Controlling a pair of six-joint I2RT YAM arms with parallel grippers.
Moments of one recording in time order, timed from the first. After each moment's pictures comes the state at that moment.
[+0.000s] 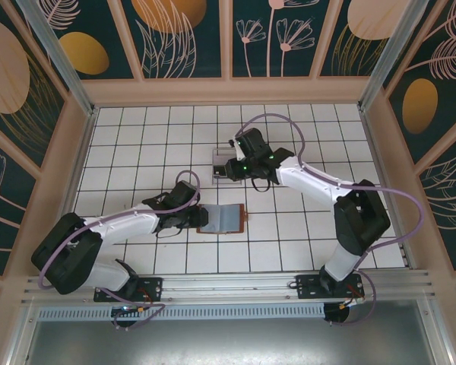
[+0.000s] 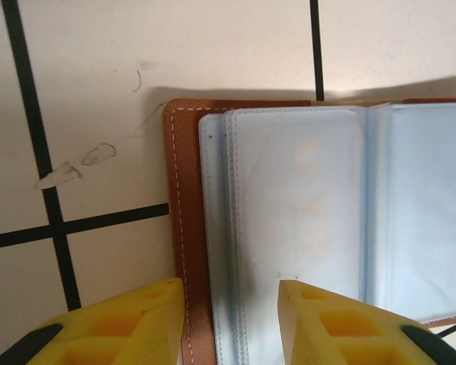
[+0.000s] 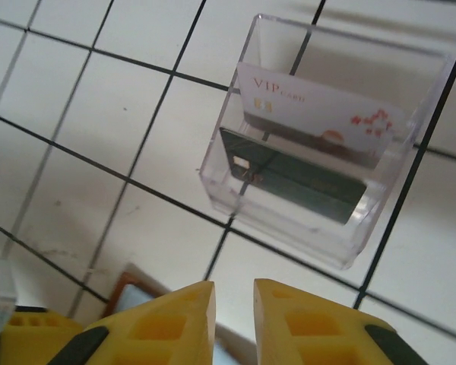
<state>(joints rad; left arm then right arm) -0.71 1.38 0.61 -0.28 0.11 -0.71 0.70 1.67 1.26 -0.45 -0.13 0.40</state>
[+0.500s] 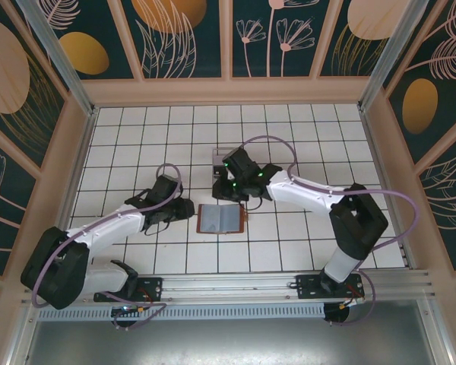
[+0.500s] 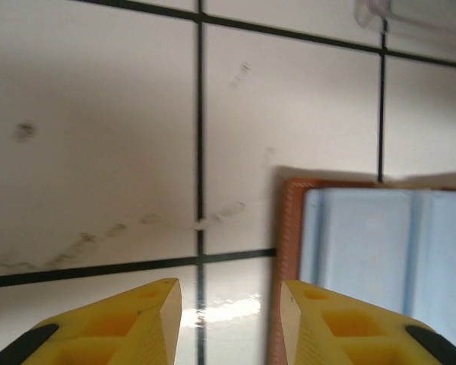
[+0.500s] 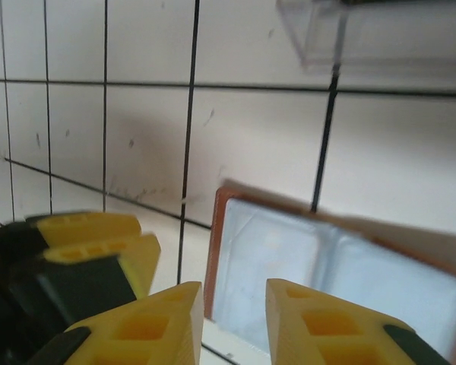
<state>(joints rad) -0.53 1.27 0.58 -0.32 0.10 -0.67 0.86 1.68 1.16 -0.42 -0.22 0.83</state>
